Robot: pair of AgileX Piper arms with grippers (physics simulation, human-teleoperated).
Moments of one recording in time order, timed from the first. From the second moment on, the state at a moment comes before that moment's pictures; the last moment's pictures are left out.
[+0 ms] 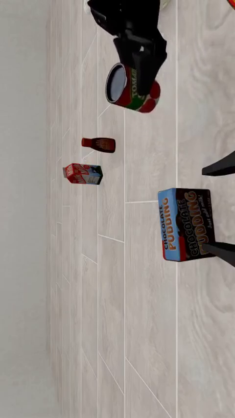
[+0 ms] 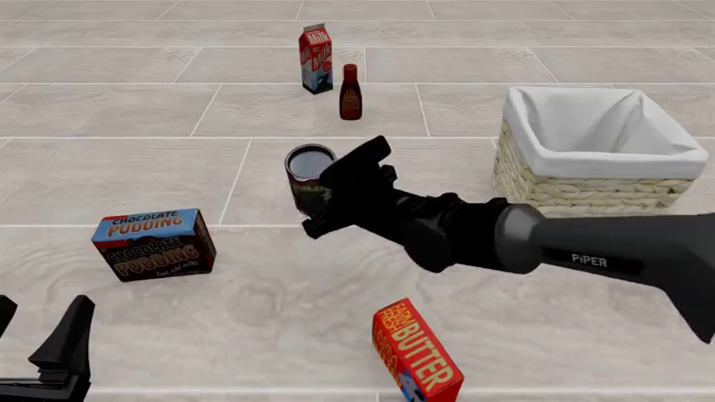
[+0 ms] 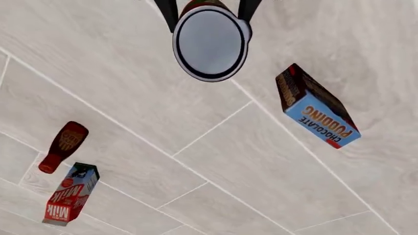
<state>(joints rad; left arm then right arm) 0.00 0.00 0.00 0.00 0.00 0.72 1.82 -1.14 -0.26 -0.11</state>
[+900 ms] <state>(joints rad) 0.00 0.00 0.00 0.00 0.00 0.59 1.60 -1.09 -0.16 -0.17</state>
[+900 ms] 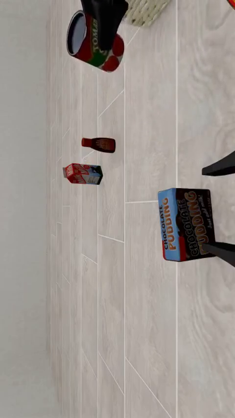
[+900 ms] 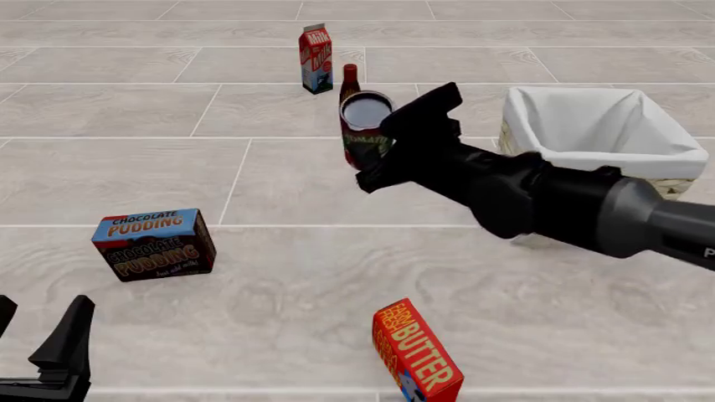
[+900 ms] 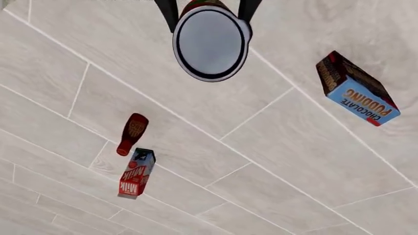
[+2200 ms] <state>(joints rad) 0.00 0.00 0.00 0.00 0.00 0.33 1.49 -1.10 -0.09 -0.18</state>
